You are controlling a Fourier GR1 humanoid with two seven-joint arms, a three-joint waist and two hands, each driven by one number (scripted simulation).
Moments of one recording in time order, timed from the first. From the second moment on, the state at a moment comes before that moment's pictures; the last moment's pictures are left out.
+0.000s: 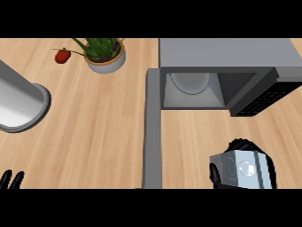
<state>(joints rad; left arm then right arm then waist) 0.68 0.00 0.07 -2.09 0.36 -0.44 -0.32 0.20 -0.01 0.11 -1.56 -0.06 -0.17 -0.61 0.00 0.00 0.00</state>
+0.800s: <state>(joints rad) 0.65 0.02 0.17 -2.05 0.41 -0.48 -0.31 -0.09 0.00 0.23 -1.43 -0.04 -0.43 -0.46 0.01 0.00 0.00</state>
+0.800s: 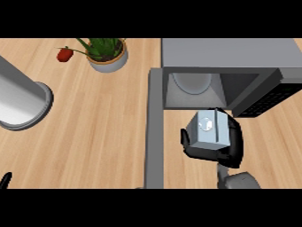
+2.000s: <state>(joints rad) 0.61 0.03 0.23 -1.99 0.43 -0.57 -0.31 -0.78 -0.07 -0.04 -0.38 -0.12 -0.56 -0.68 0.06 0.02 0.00</state>
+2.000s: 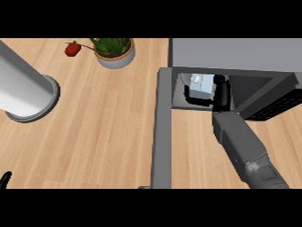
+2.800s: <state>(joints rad) 0.57 0.04 0.23 -1.97 0.43 -0.58 -0.29 -0.93 -0.17 -0.06 -0.16 -0.04 -0.68 -0.76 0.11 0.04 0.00</state>
